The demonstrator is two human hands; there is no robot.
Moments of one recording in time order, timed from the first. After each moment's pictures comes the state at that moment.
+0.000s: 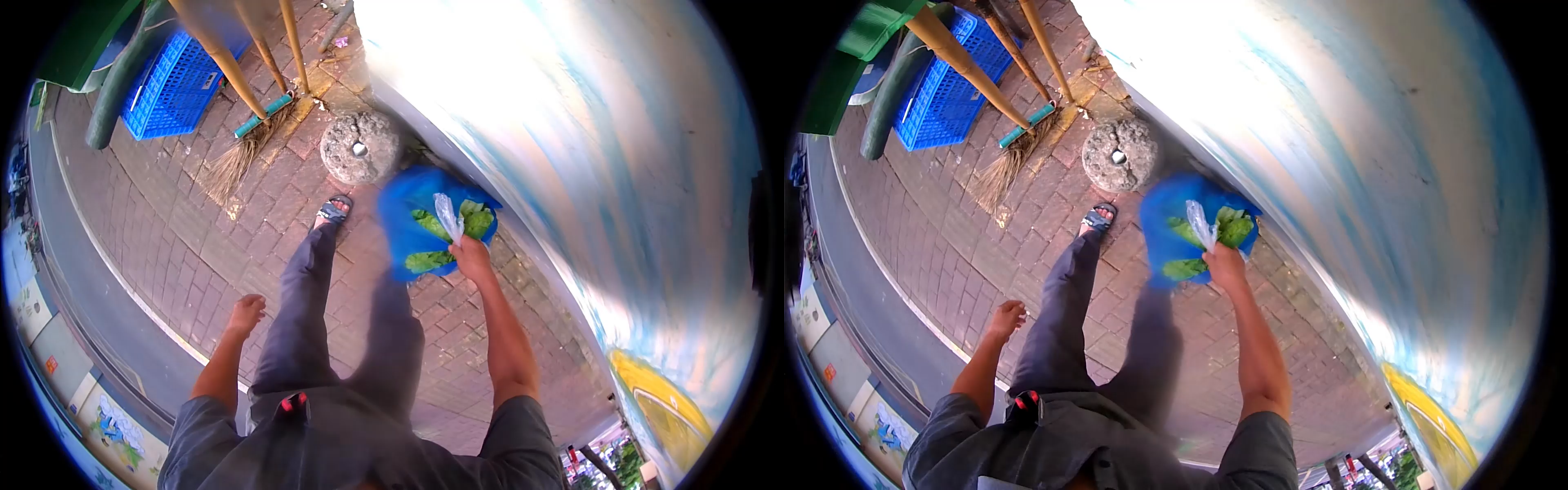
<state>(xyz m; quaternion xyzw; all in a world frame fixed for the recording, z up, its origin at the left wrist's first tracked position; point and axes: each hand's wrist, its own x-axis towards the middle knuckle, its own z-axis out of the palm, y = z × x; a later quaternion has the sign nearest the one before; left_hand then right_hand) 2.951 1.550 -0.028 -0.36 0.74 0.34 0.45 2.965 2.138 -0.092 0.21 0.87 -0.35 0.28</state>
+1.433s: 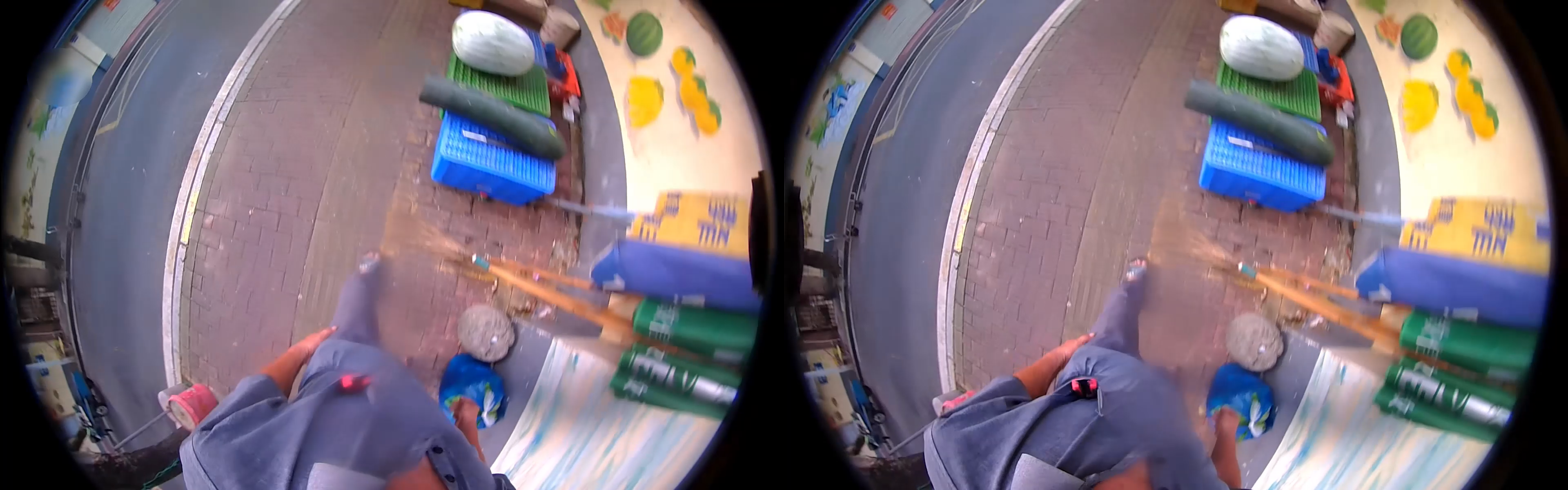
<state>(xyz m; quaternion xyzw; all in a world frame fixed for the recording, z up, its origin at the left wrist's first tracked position) 3.089 1.326 0.081 -0.59 0.25 0.74 0.23 2.929 1.860 0.024 0.15 0.81 -0.40 0.40</state>
